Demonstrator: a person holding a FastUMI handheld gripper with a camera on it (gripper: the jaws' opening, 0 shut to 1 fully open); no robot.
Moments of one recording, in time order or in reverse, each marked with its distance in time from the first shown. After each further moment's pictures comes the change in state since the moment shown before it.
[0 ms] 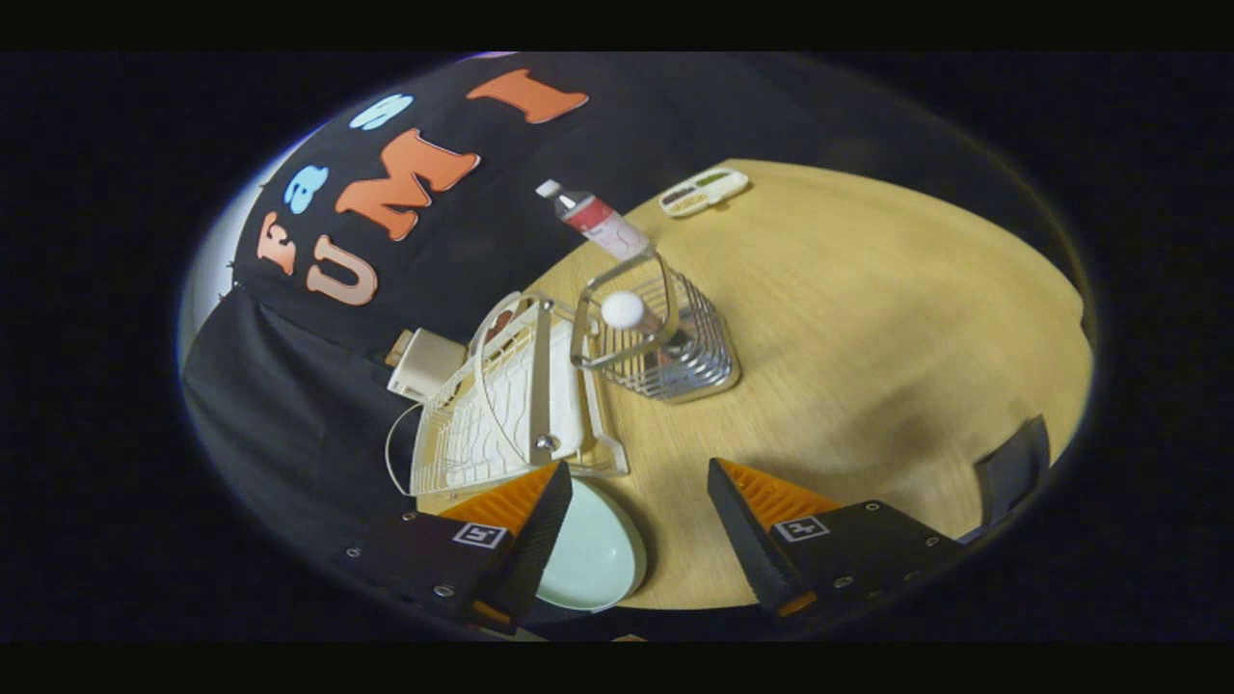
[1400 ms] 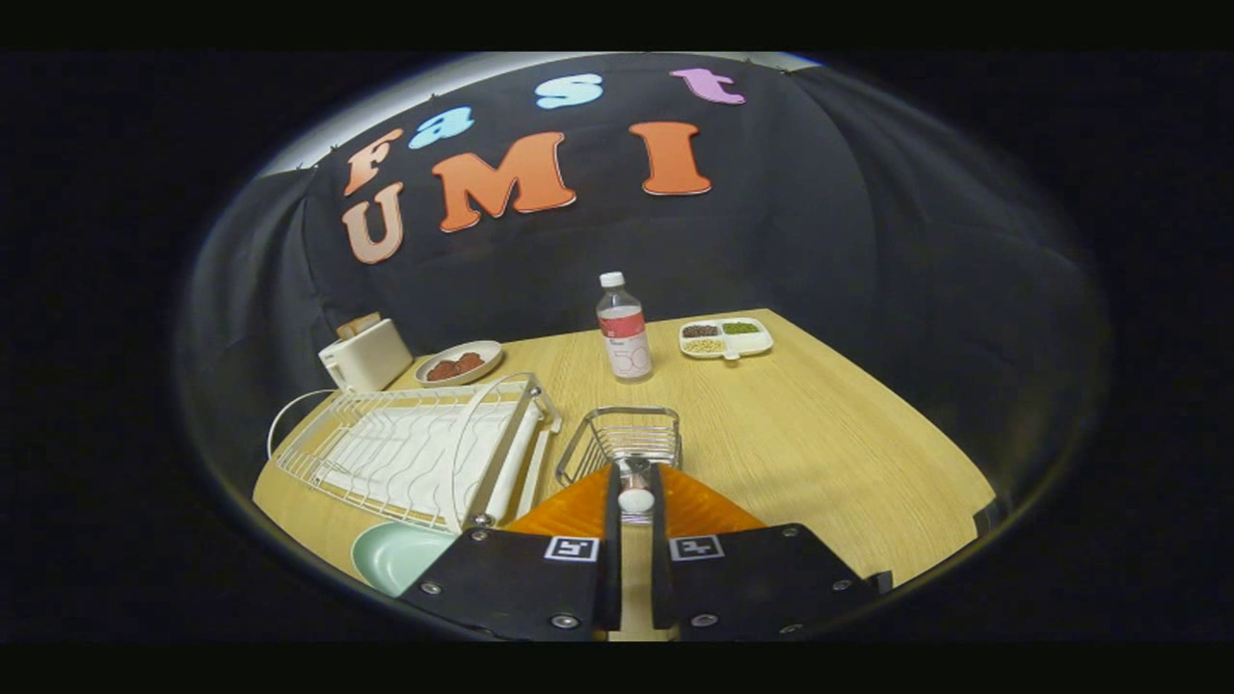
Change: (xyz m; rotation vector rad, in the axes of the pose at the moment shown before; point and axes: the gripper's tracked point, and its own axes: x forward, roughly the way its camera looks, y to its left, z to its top) arm 0.006 0.011 0.076 -0.452 -0.293 -0.196
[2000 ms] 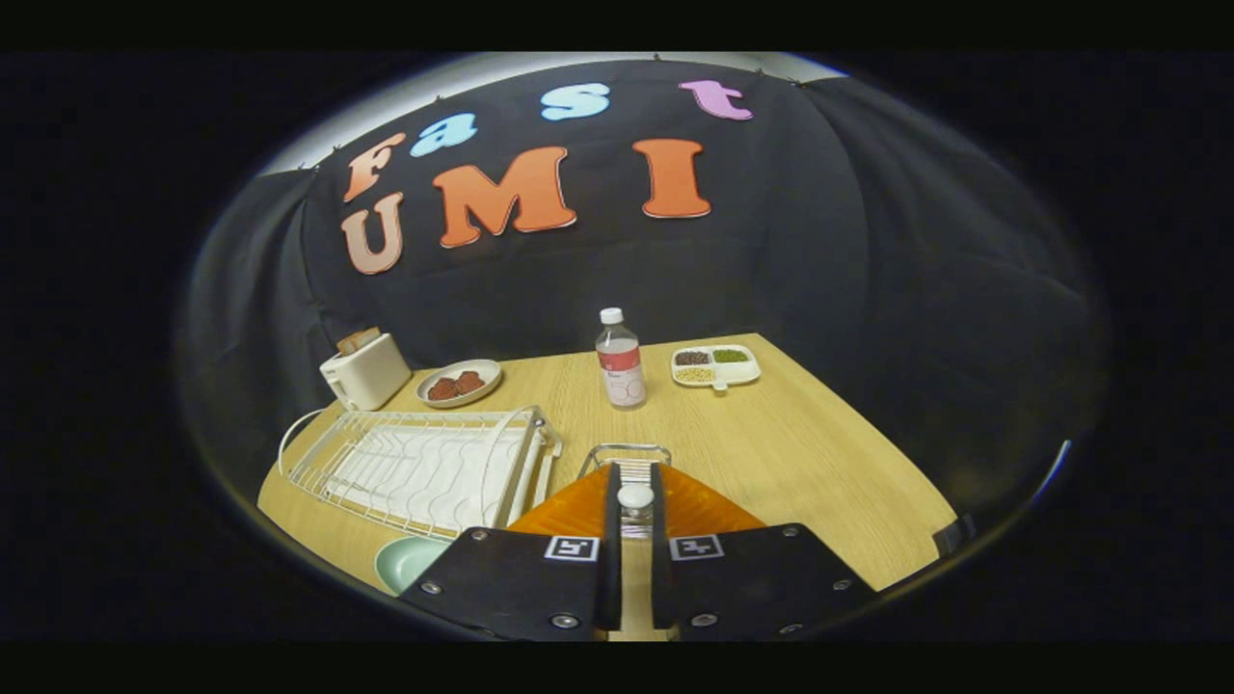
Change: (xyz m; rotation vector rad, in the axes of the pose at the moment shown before) arm -0.033 -0.001 0.056 -0.023 -0.054 -0.029
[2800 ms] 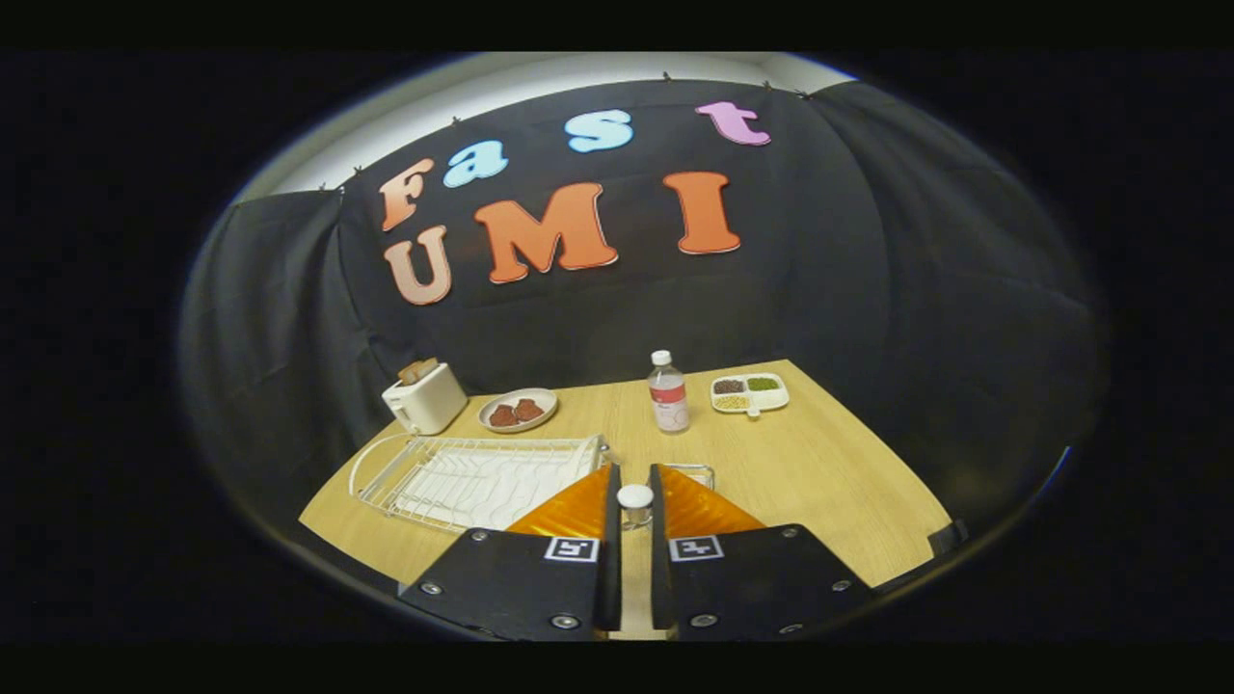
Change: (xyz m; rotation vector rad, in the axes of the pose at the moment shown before) arm -0.075 0.035 0.026 0.020 -0.021 0.120
